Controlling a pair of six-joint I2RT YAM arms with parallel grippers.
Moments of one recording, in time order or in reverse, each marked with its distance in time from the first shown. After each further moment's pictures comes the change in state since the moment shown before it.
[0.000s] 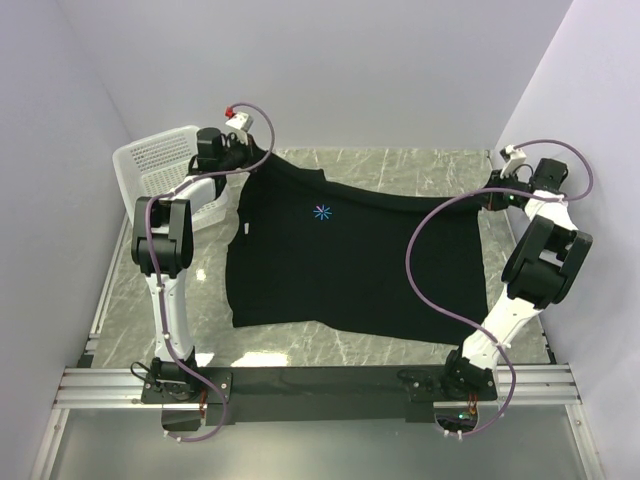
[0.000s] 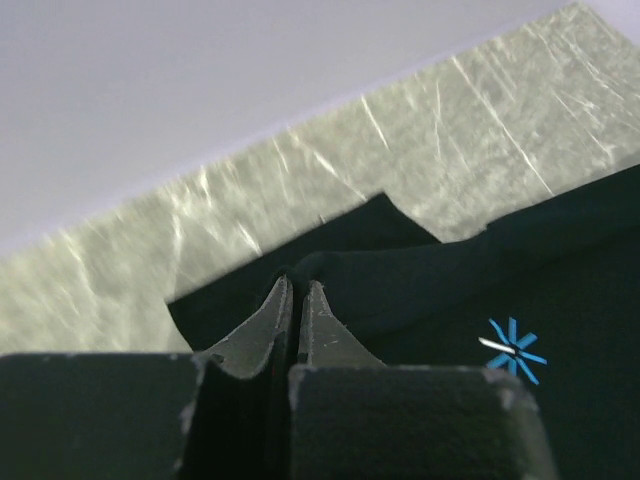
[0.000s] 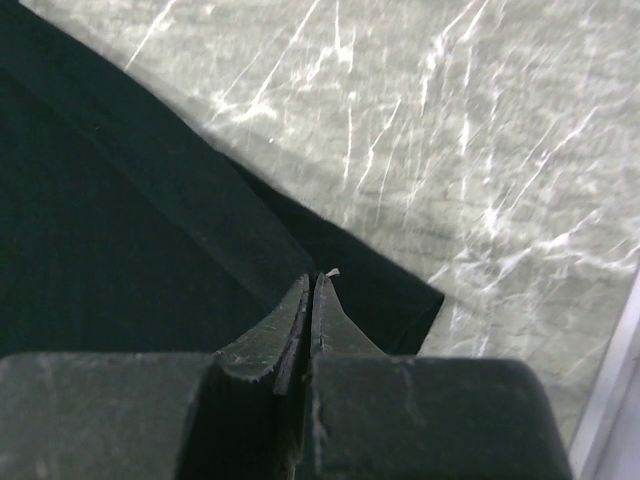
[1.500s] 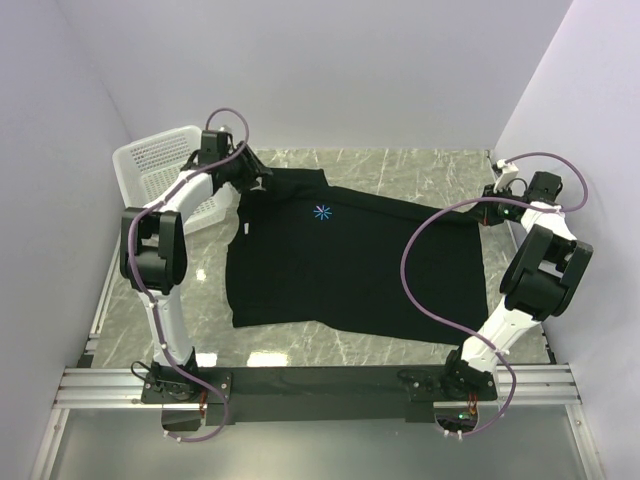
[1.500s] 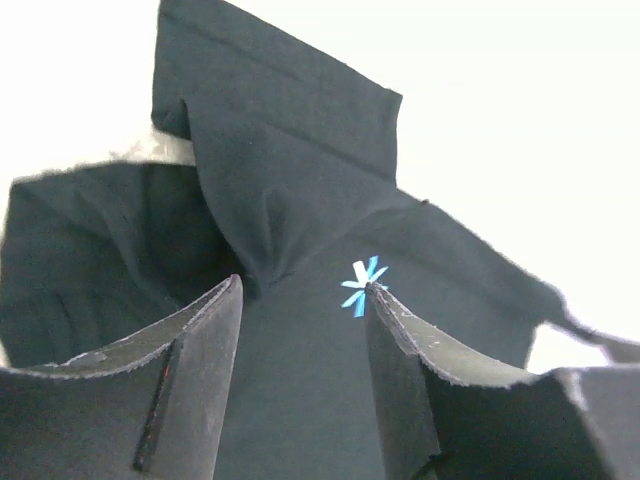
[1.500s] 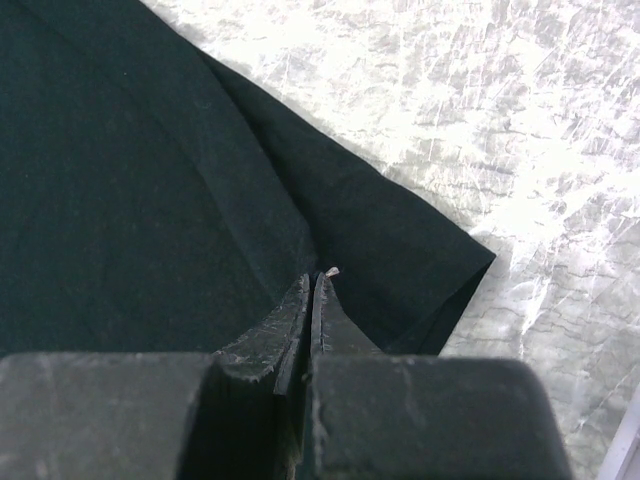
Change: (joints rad) left arm -0.044 -0.190 -0.062 -0.561 -0.299 -0.625; right arm 0.000 -0.116 -0.174 -0.030 0.017 -0.084
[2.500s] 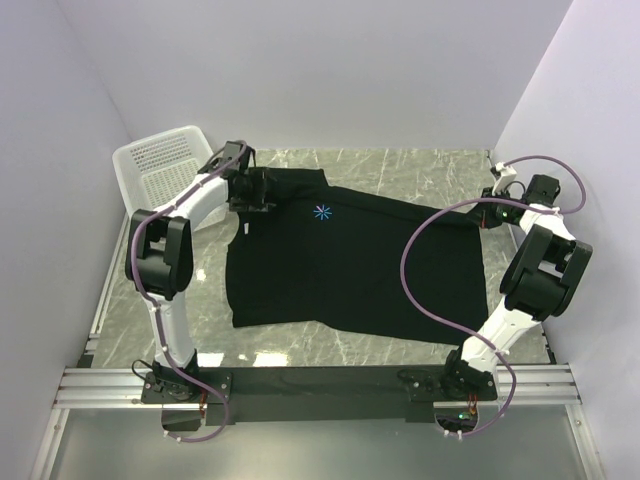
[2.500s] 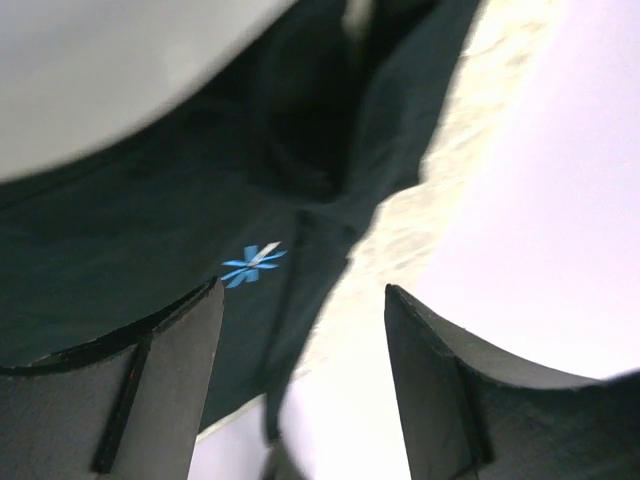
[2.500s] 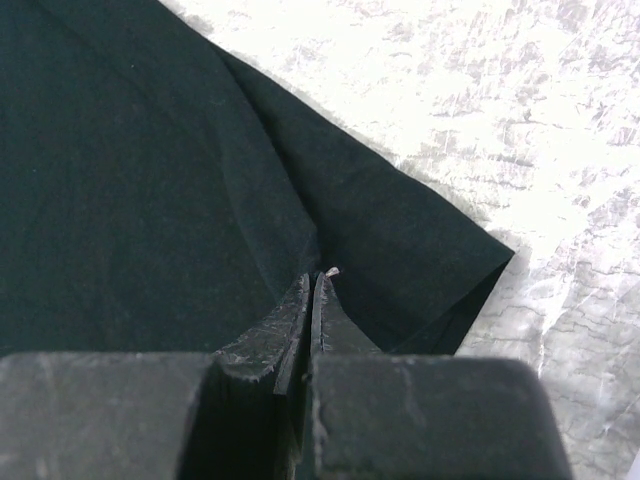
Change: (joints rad) left arm -0.113 -0.033 -0.010 -0.336 -0.252 -1.055; right arm 0.000 -0.001 -0.027 0.017 -0.014 0.009
